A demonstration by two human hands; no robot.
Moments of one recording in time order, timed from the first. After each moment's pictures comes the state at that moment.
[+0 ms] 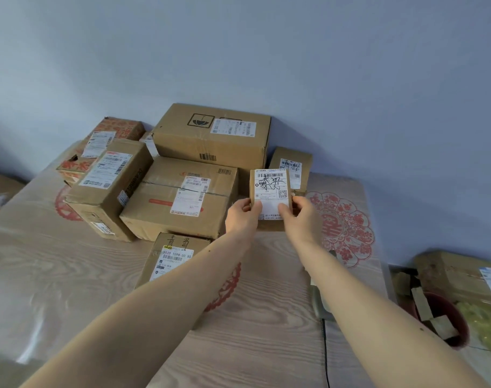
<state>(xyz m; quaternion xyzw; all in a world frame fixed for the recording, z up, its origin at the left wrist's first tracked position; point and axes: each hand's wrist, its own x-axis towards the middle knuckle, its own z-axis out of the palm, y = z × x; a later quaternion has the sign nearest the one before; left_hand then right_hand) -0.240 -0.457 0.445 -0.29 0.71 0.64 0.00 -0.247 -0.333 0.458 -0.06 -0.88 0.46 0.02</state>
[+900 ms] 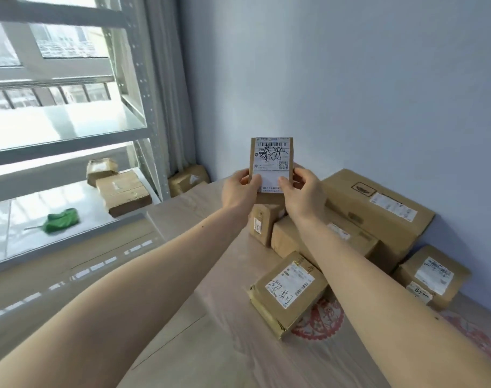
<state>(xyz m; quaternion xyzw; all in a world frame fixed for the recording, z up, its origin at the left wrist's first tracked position) -0.031 -0.667 0.607 -0.38 0.60 0.60 -0.37 -0.118 -0.579 0.617 0.31 -0.78 0.54 0.02</state>
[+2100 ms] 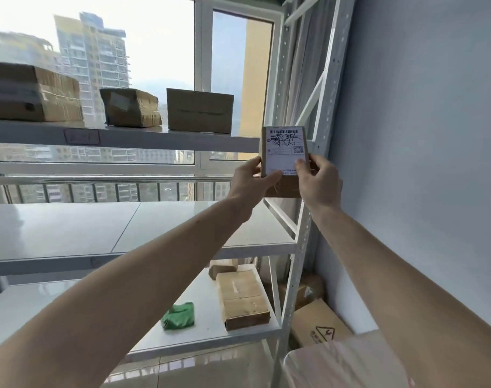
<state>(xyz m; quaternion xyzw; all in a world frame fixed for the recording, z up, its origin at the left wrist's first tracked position) 0.240 -1.092 0.799 -0.32 0.64 0.45 -0.53 0.103 -1.070 0.800 0.52 -0.60 0.61 0.03</state>
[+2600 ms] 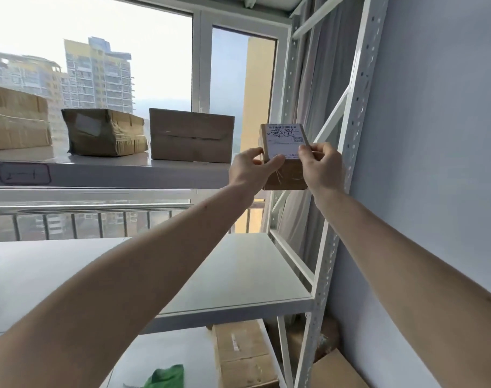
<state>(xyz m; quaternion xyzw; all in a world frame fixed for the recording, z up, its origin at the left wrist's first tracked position) 0.204 -1.293 0.868 -0.36 0.63 0.38 -0.58 0.072 -1.262 0.876 0.49 -0.57 0.66 0.01</state>
